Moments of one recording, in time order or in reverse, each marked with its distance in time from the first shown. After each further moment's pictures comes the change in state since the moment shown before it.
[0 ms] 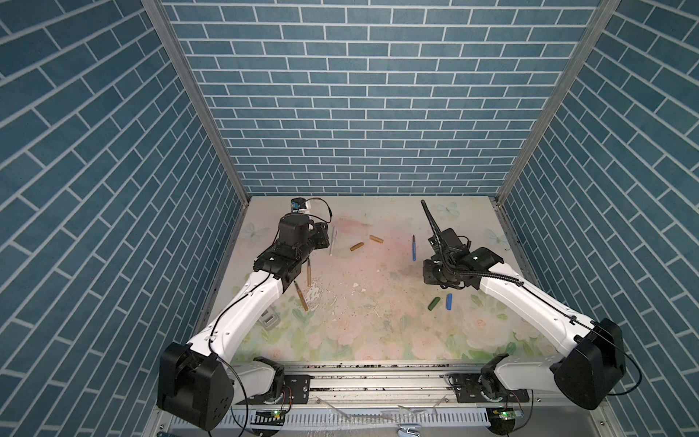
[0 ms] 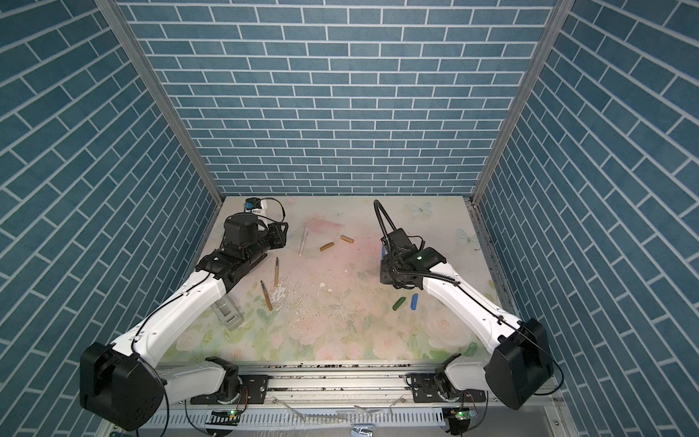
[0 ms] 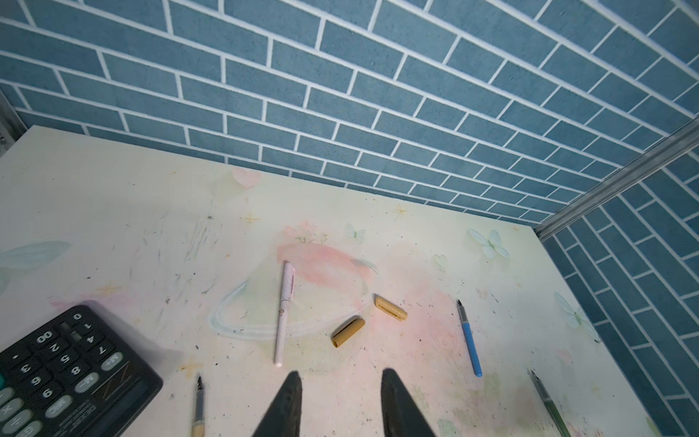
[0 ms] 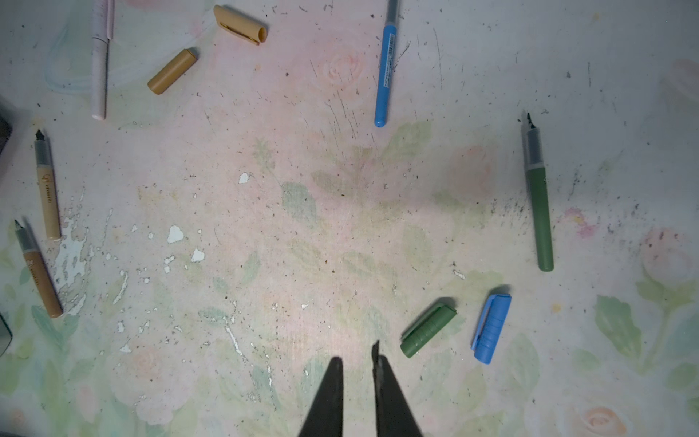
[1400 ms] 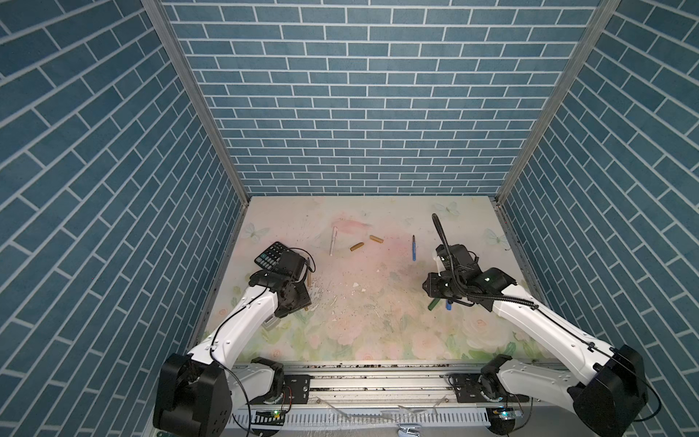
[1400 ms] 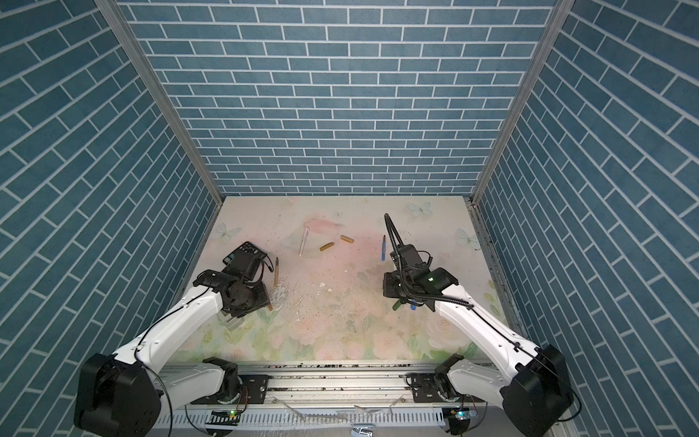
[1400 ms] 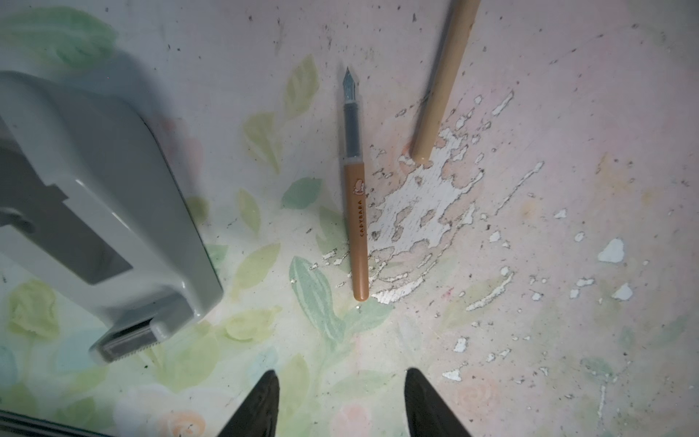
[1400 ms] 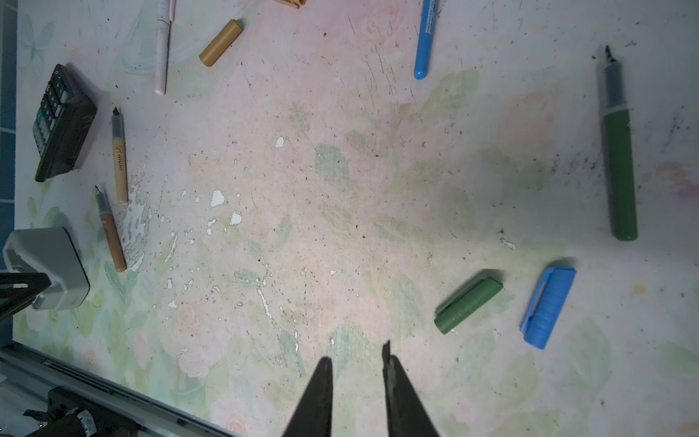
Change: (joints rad) left arm 0.068 -0.056 -0.223 -0.714 0.011 -0.243; right arm 0.000 -0.155 -0.216 0.147 -0.132 0.036
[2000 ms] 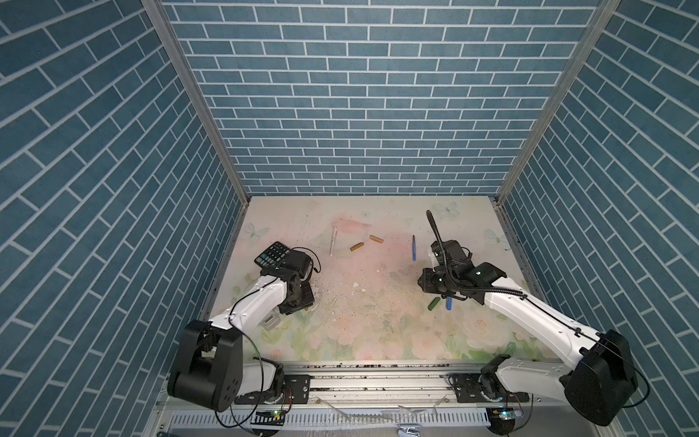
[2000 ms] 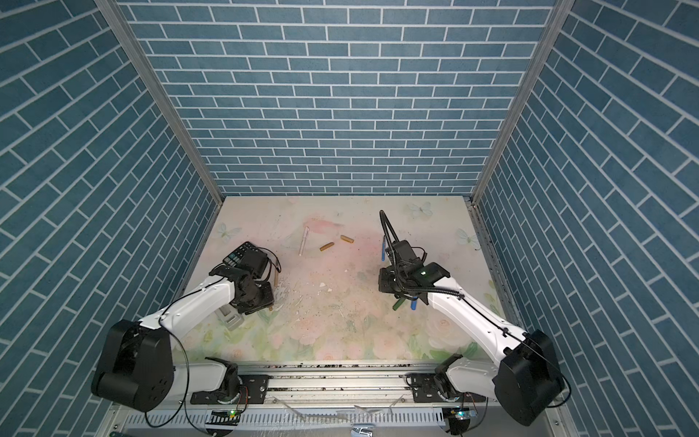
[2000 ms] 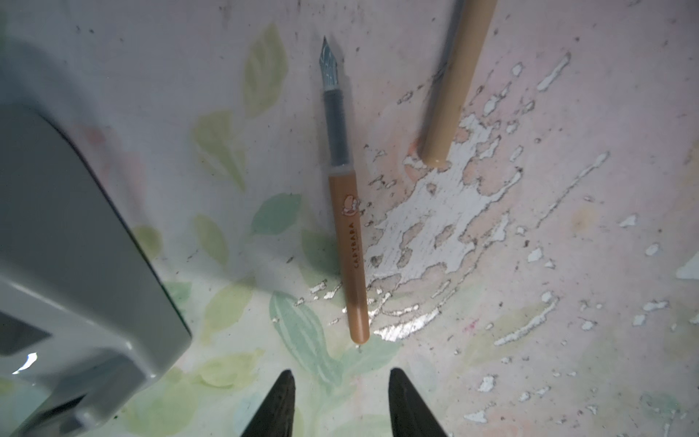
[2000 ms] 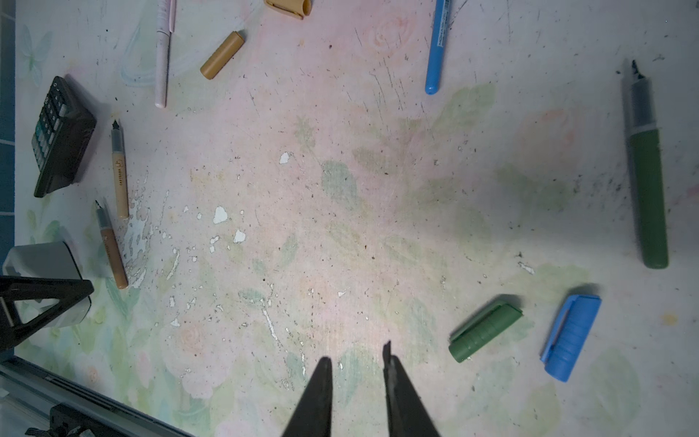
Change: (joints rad) left arm 0.005 0.170 -0.009 0.112 0.016 0.043; right arm 0.013 0.071 0.031 0.045 0.000 0.018
